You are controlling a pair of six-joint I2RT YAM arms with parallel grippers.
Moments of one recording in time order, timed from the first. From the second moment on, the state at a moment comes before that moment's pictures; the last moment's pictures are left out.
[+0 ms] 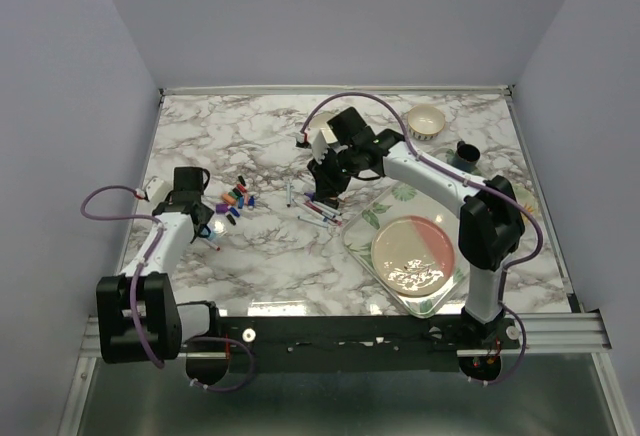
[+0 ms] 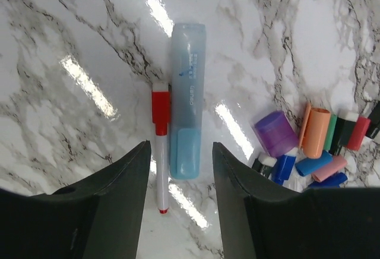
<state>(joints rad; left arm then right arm) 0.05 1.19 0.66 -0.51 -0.40 -0.93 0.71 1.92 1.62 -0.64 -0.47 -0.28</state>
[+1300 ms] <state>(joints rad) 0.14 1.63 0.93 -0.51 -0.40 -0.79 0.71 1.87 1.62 -0.65 -0.55 -0.28</state>
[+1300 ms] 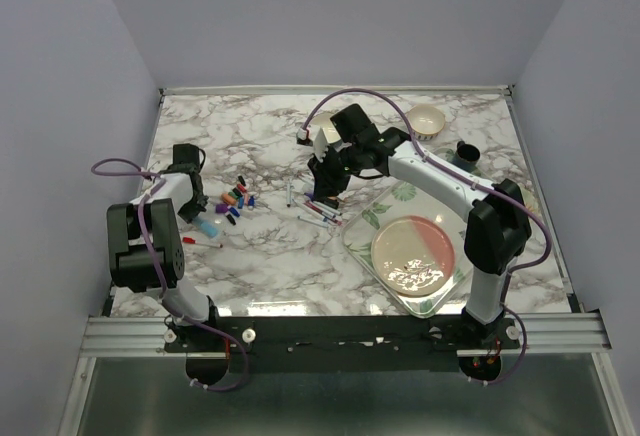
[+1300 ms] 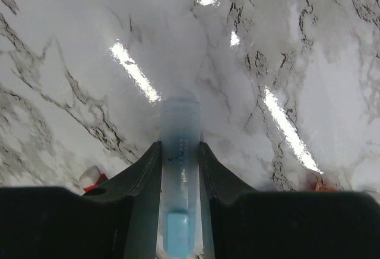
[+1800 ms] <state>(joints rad) 0.14 1.50 0.85 -0.40 -0.21 -0.71 0.71 1.86 1.59 -0.64 -0.60 -0.30</state>
